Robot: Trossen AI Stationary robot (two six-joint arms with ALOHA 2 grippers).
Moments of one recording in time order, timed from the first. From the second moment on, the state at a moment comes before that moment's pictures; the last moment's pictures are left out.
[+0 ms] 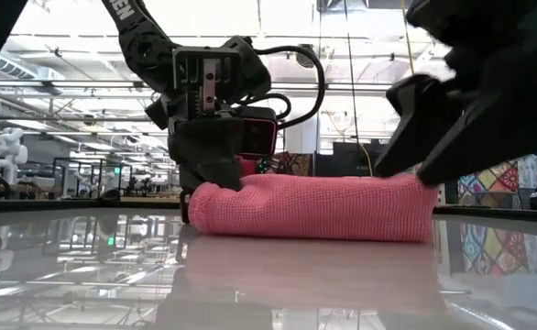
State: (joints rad) left arm -0.01 1.95 0.97 0.05 0.76 -0.57; right arm 0.60 1.72 0.81 0.11 0.42 0.26
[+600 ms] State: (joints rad) left arm 0.00 1.93 0.96 0.05 0.68 -0.41; right arm 0.58 1.83 0.81 0.10 0.43 0.50
